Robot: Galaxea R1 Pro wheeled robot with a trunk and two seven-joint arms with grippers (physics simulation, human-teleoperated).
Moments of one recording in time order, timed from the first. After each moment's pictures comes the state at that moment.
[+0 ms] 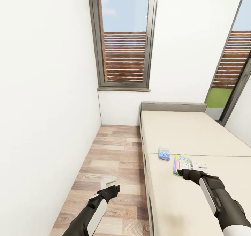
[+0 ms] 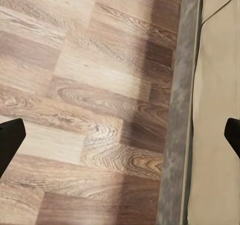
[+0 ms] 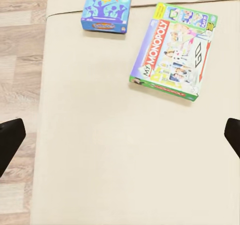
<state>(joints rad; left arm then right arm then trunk) -0.41 -0.17 -0.26 -0.82 0.49 0.29 0.28 -0.45 -0.19 -0.14 -1.09 -0.09 0.64 0.09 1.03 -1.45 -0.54</state>
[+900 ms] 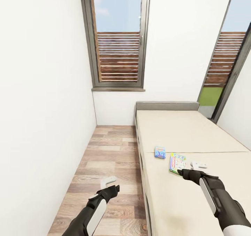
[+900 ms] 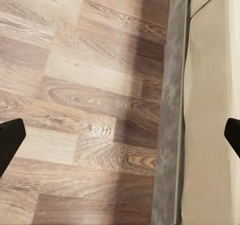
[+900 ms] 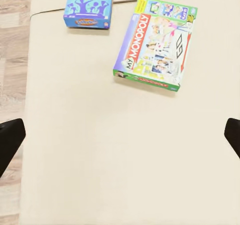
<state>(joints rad) -0.41 -0.17 -0.25 -0.82 0.49 0.29 0.28 -0.45 -0.19 -0.14 -1.09 -0.09 0.64 0.09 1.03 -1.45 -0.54</state>
